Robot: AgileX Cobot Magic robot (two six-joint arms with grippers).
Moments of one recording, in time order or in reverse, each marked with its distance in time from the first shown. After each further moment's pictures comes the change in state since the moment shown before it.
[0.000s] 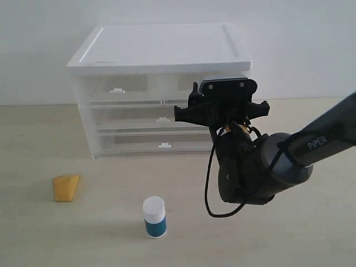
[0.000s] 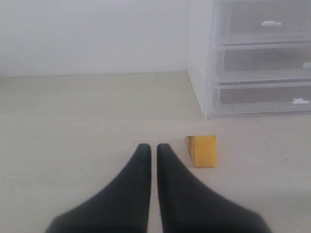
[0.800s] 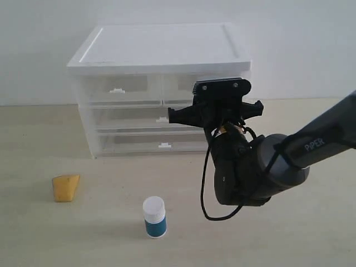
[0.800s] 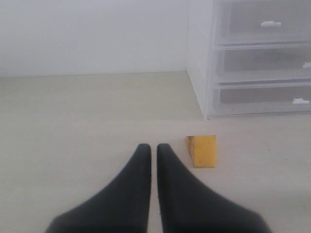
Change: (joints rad) left arm 0.000 0.000 0.000 0.000 0.000 0.000; right arm 0.021 0.002 -0.002 -0.006 0.012 0.000
